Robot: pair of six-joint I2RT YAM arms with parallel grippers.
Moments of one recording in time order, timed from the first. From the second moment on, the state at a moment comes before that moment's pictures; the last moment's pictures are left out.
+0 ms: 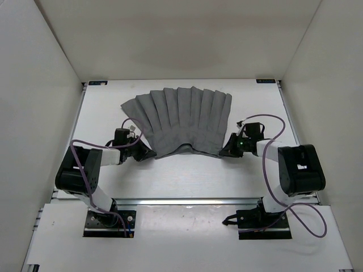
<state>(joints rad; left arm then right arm) -0.18 1.60 0.53 0.24 0.47 -0.85 0.11 1.58 0.66 -0.03 -0.55 0.44</state>
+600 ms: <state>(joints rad) -0.17 0.96 0.45 -0.35 0.48 -0.64 0.12 1.09 0.65 -0.52 -0.57 0.33</state>
